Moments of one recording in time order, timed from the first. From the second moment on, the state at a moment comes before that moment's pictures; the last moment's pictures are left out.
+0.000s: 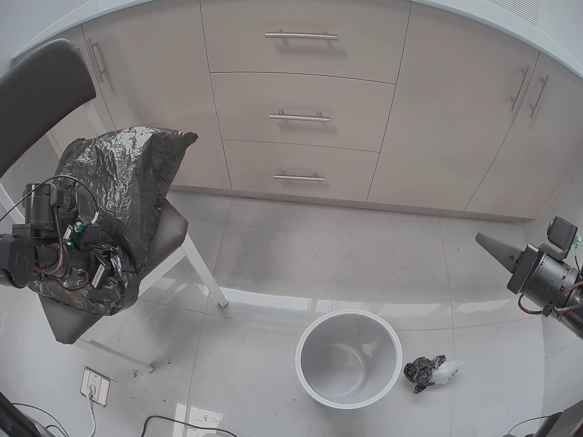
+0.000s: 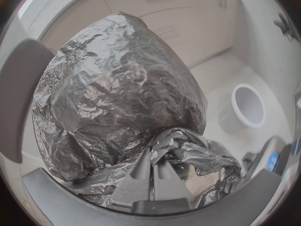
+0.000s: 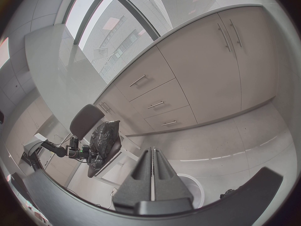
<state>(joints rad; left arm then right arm) 0.10 1.68 -0.78 -0.26 -0.15 0.67 0.40 1.27 -0.32 -0.91 0.07 0.44</state>
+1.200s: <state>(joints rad) -0.53 1.67 -1.35 -0.06 0.48 -0.80 0.50 1.42 -0.25 -0.94 0.02 0.38</state>
